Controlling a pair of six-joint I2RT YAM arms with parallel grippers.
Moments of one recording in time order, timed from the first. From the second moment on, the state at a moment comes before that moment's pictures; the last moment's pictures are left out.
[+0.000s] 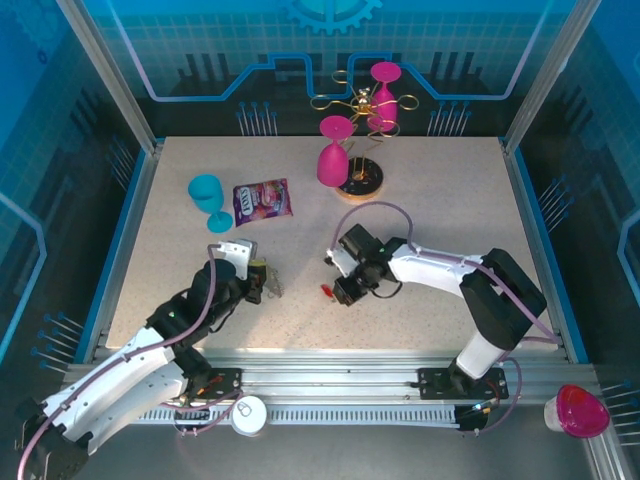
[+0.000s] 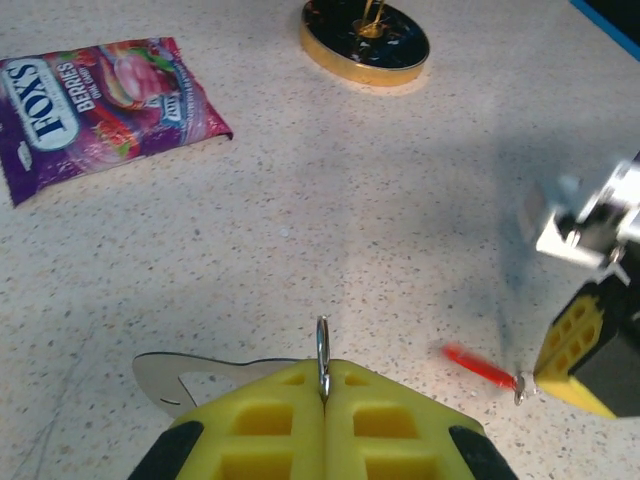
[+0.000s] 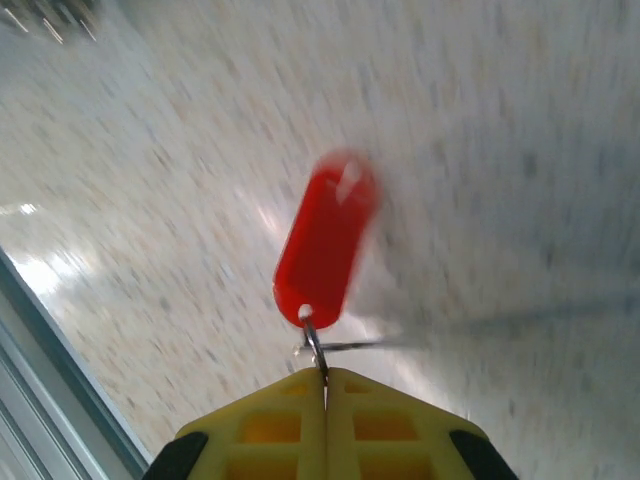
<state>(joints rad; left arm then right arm) -0.63 0.65 0.46 -0.31 -0.16 -0.35 0.74 1.64 0.93 -0.54 -0.36 0.17</state>
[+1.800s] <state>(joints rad) -0.63 0.69 0.43 -0.21 -0.08 -0.32 0.77 1.75 1.09 -0.80 -0.28 0.05</state>
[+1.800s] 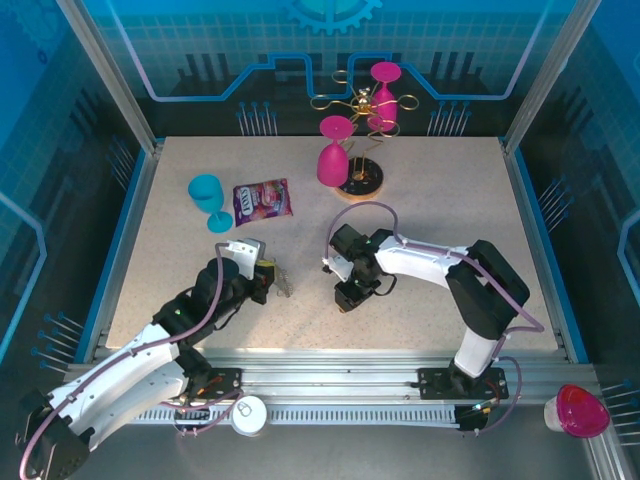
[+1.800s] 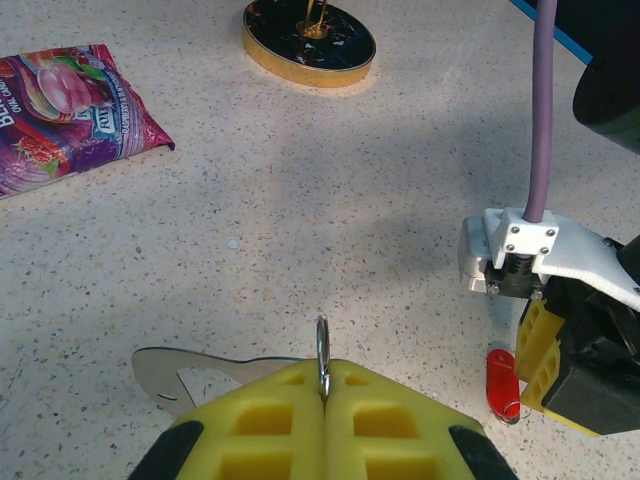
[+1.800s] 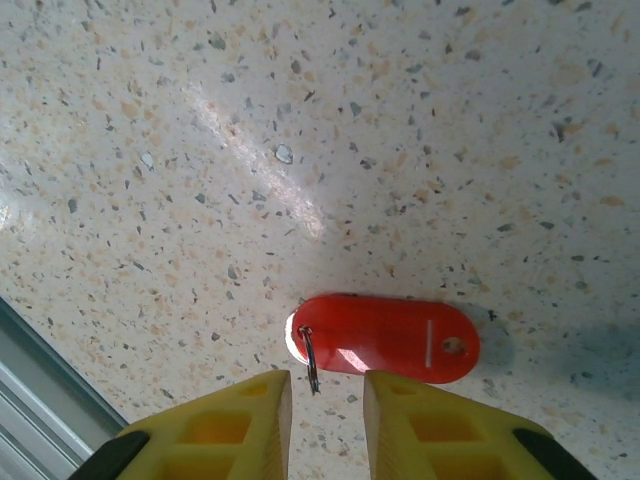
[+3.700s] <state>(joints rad) -0.63 0.69 0.43 -0.21 -0.08 -0.32 0.80 1.81 1.13 -0.84 -0.29 0.05</state>
